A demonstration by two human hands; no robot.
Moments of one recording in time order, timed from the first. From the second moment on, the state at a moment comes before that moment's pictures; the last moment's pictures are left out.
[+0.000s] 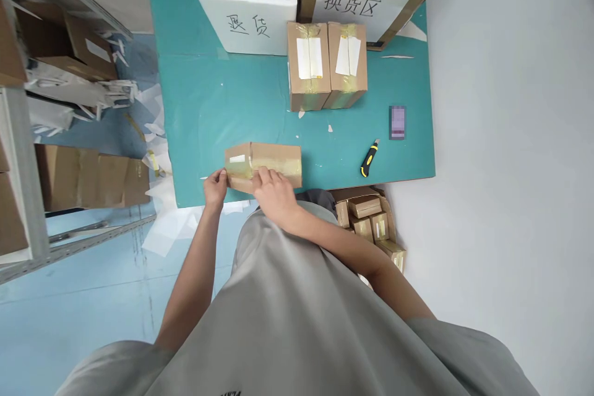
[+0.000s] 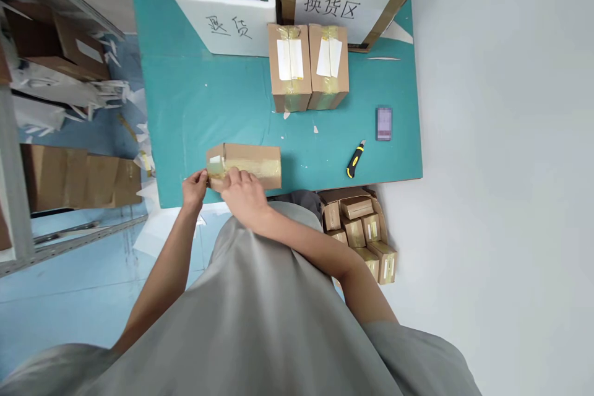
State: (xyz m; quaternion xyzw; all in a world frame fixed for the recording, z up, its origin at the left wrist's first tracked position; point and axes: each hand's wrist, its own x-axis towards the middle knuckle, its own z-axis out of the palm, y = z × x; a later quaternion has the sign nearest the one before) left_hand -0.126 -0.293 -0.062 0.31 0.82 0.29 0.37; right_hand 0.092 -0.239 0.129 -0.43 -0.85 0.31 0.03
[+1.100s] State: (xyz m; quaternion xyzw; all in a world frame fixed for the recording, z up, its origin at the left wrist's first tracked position) left_hand -0.052 -0.292 -0.032 0.39 0.78 0.28 0.39; right_hand 0.279 -0.236 -0.011 -0.68 -0.63 0.36 0.11
